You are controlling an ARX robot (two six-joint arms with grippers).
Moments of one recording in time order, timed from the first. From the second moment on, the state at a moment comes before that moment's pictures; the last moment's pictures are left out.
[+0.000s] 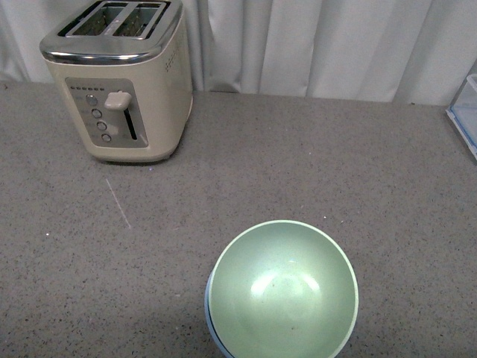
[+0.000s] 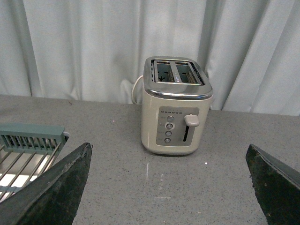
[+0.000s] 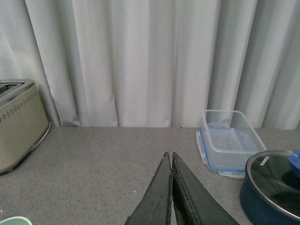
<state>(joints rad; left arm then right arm) 0.00 0.00 0.02 0.00 0.00 0.00 0.00 0.01 0.01 0.00 0.00 0.00</state>
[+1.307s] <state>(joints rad) 0.00 0.00 0.02 0.00 0.00 0.00 0.00 0.00 0.01 0.00 0.00 0.00</state>
